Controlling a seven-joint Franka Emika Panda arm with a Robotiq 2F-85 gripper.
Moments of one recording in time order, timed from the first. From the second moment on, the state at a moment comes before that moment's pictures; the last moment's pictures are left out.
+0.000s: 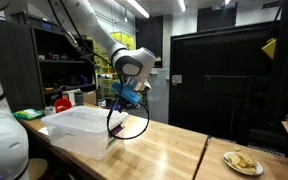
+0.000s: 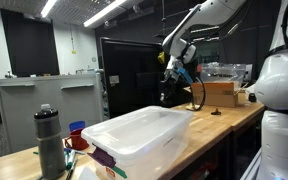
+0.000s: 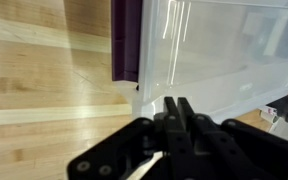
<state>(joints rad) -0.09 -0.17 -0.10 -2.35 0.59 2.04 -0.69</state>
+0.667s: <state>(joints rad) -0.08 -0.17 -0.10 -2.35 0.55 2.04 -0.66</state>
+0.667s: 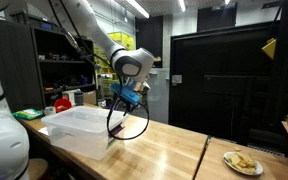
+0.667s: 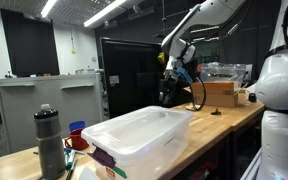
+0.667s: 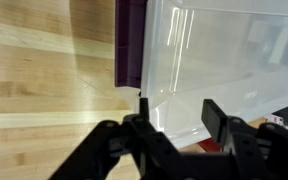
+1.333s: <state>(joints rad) -0.06 -0.08 -0.10 -2.29 0.55 2.03 -0.66</state>
